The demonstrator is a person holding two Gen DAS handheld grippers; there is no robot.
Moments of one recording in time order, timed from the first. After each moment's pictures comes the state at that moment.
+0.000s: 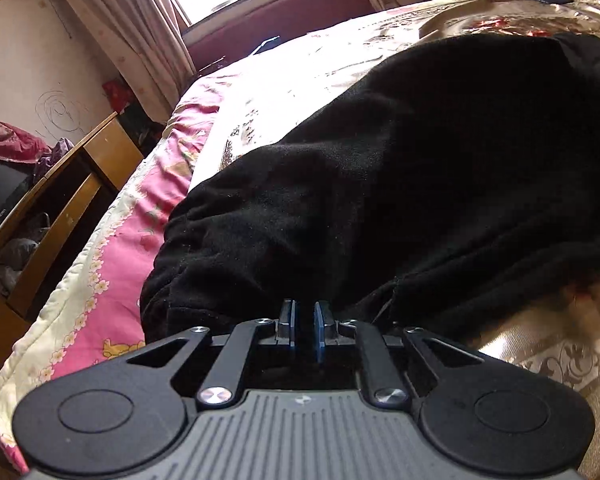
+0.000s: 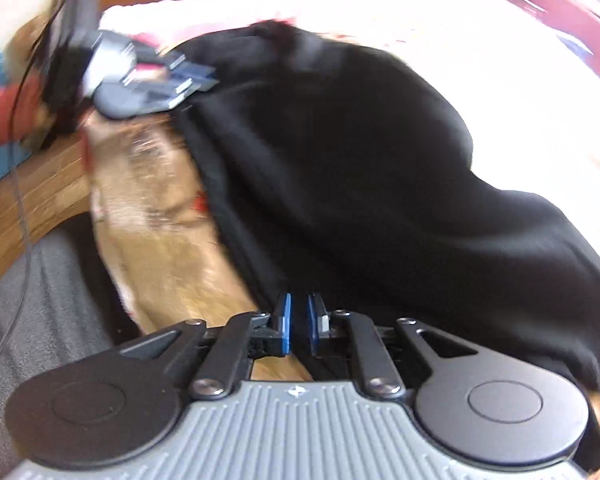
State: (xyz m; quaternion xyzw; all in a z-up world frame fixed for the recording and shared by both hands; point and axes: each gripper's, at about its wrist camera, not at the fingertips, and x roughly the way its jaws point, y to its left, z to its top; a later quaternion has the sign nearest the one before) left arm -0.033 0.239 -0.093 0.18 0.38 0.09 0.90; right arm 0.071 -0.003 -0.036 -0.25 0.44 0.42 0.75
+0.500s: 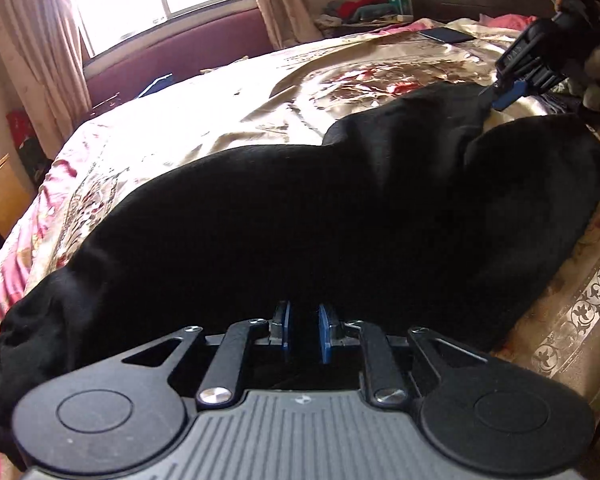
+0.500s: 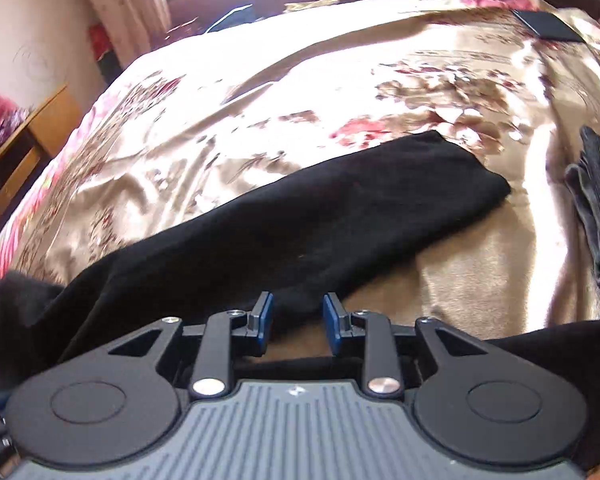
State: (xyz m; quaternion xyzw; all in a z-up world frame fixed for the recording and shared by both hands) left arm 0.016 0.085 -0.065 0.14 0.36 -0.08 0.92; right arm 0.222 -0.236 -0.062 0.14 0.44 0.11 0.88
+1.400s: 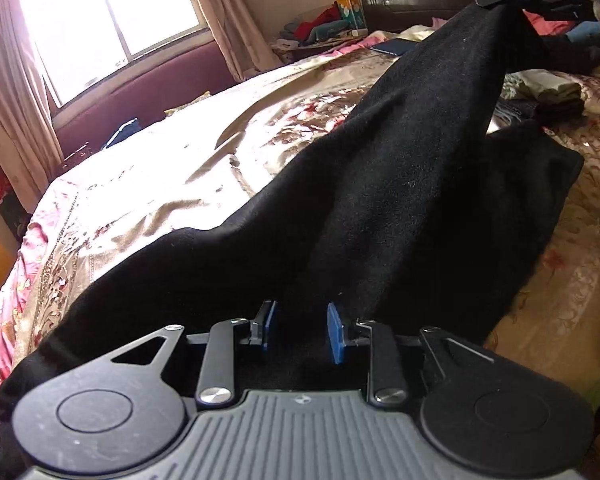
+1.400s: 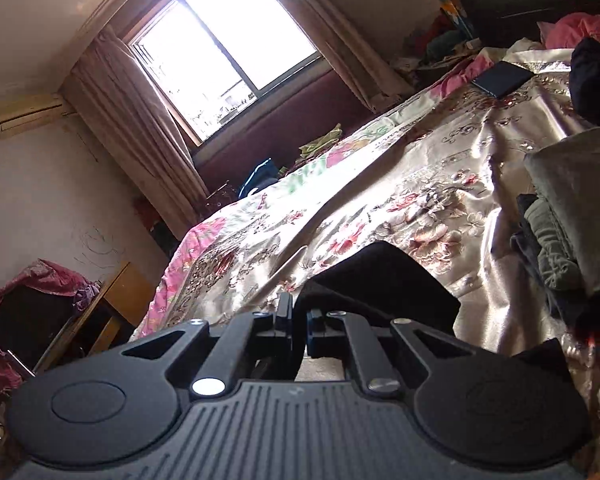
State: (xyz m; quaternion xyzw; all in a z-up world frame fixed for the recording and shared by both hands) left arm 0.012 0.012 -0.042 0.18 0.33 -0.13 0.92; right arm 0.106 -0.316 0.026 0.26 0.27 0.13 0.92
